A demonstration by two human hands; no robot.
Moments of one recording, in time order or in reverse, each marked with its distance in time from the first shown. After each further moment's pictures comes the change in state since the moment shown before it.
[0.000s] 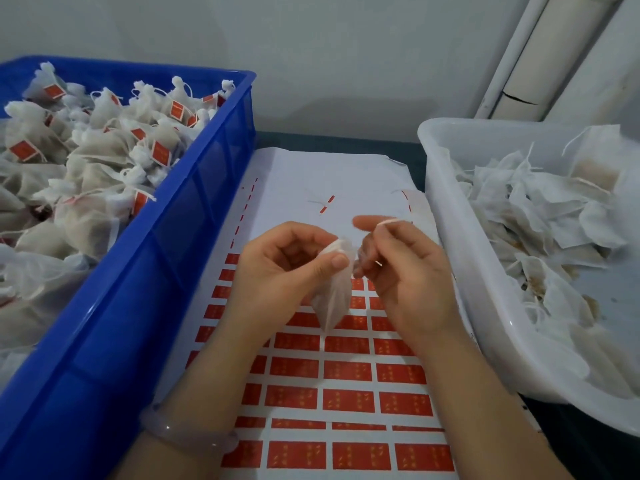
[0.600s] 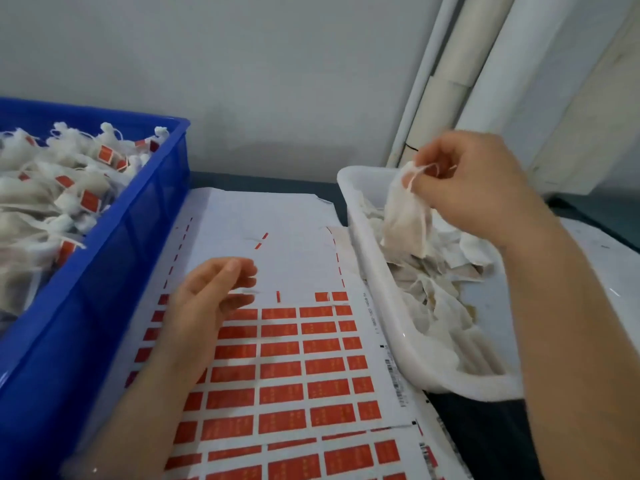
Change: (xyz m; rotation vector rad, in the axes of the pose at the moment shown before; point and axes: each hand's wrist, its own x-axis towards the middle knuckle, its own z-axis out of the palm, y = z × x) left_hand 0.002 -0.018 -0.005 -0.164 0.028 -0.232; right_hand 0.035 -0.158 -0.063 -1.223 0.263 -0.156
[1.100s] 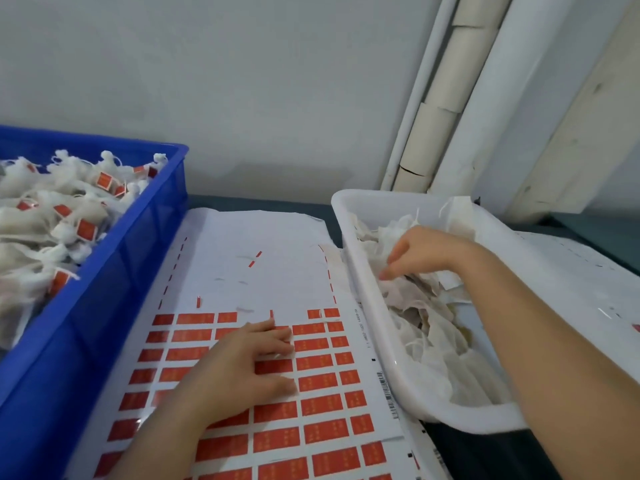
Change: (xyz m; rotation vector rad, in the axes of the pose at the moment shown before) left_hand -0.001 -0.007 0.016 0.906 -0.460 -0.072; right_hand 0.044 0.080 0.050 -0.365 -0.712 0.251
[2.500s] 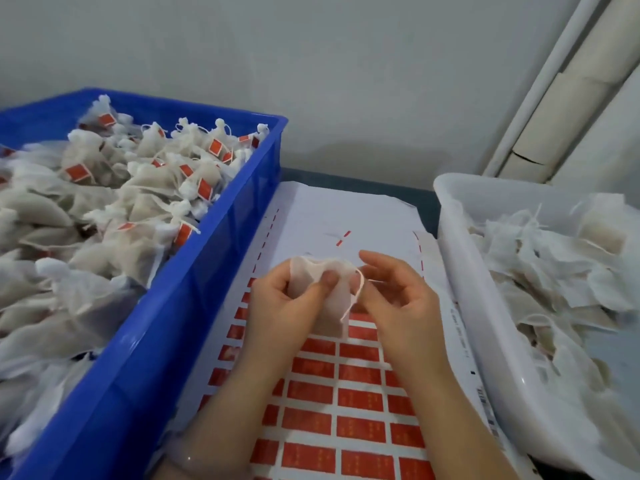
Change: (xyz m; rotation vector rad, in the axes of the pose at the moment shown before) left_hand -0.007 0.000 -0.016 -0.652 0.803 0.006; right_hand -0.063 -0.133 0.131 1.111 0.409 -0.445
